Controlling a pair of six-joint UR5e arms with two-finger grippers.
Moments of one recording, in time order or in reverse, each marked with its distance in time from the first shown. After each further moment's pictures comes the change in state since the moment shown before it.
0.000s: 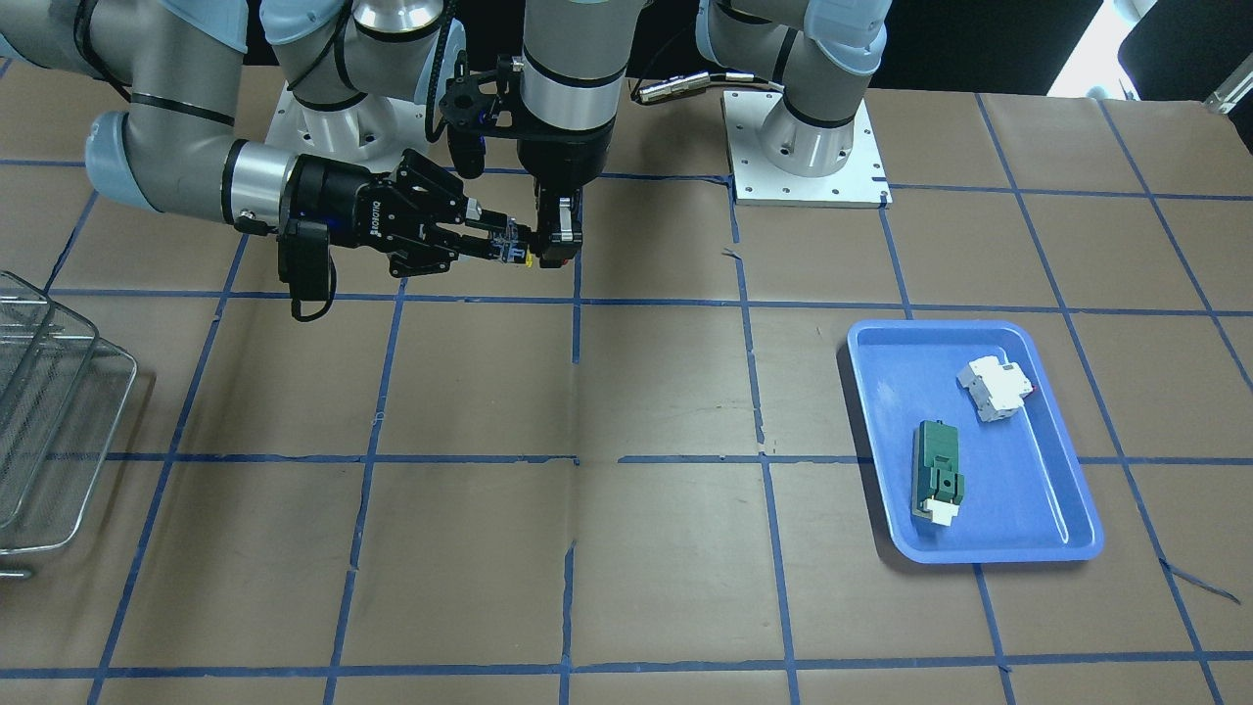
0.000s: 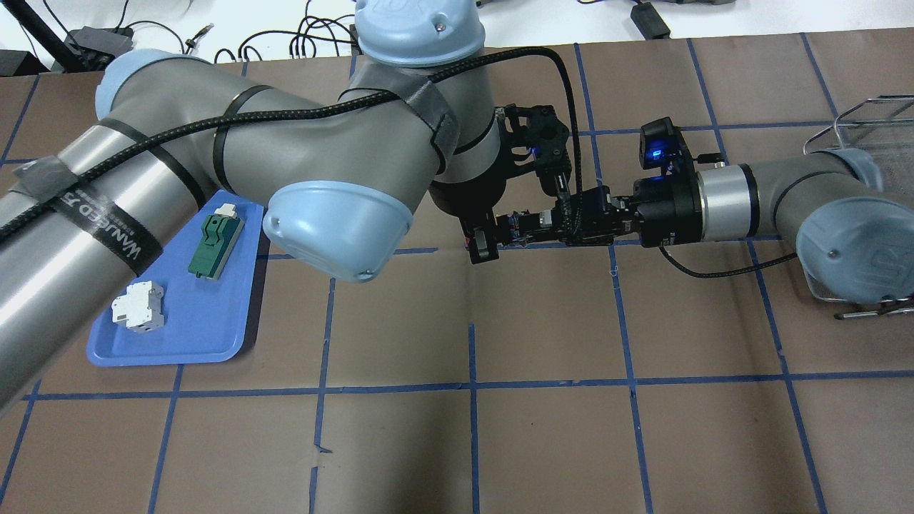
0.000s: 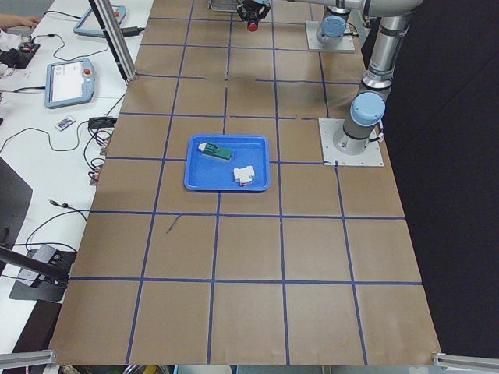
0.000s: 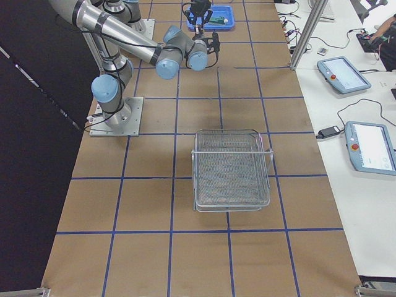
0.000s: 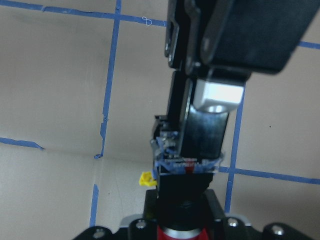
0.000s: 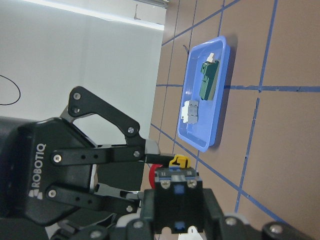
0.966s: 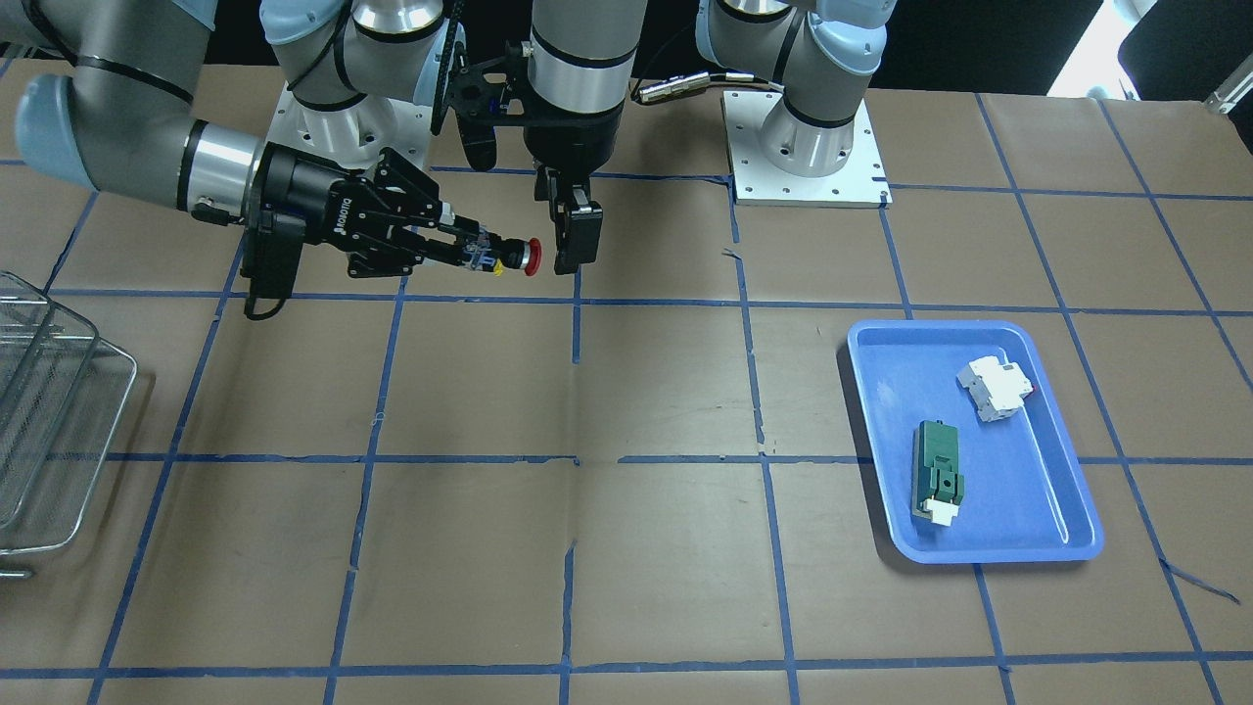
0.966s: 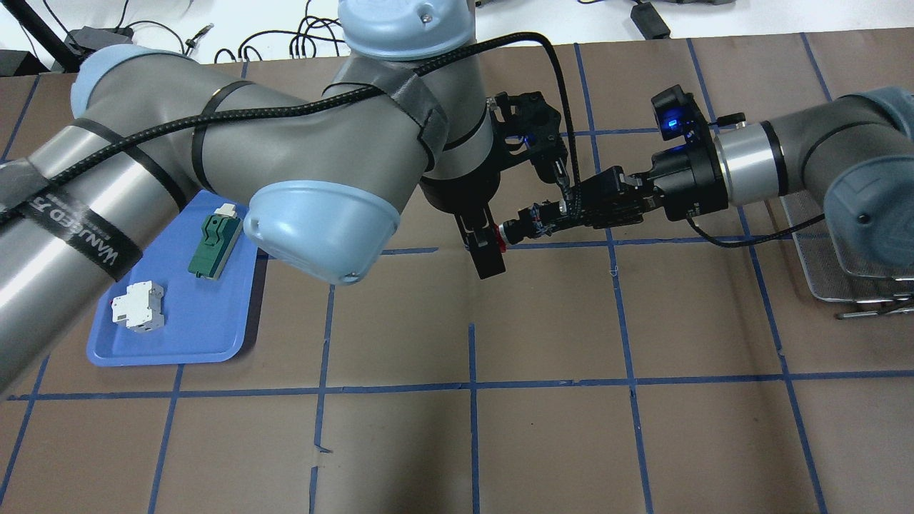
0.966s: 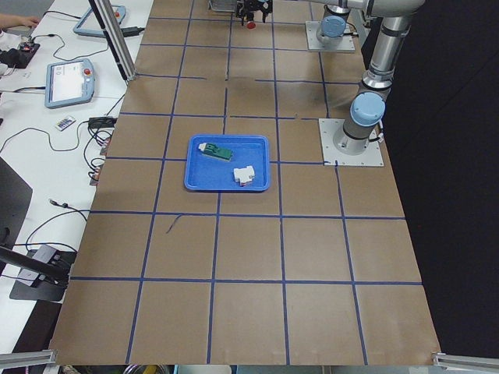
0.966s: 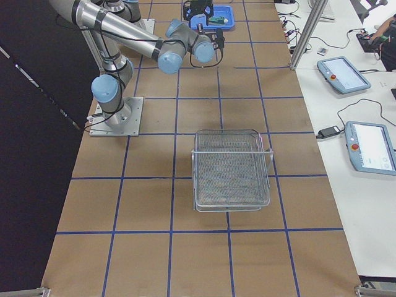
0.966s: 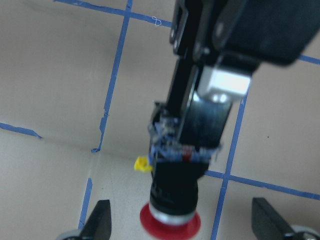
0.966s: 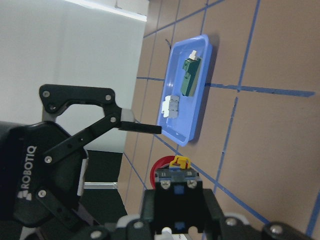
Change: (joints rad) left arm 0.015 0.034 -0.002 -0.019 0.002 -0.100; right arm -0.013 -0.001 -0.141 -0.047 -0.255 0.127
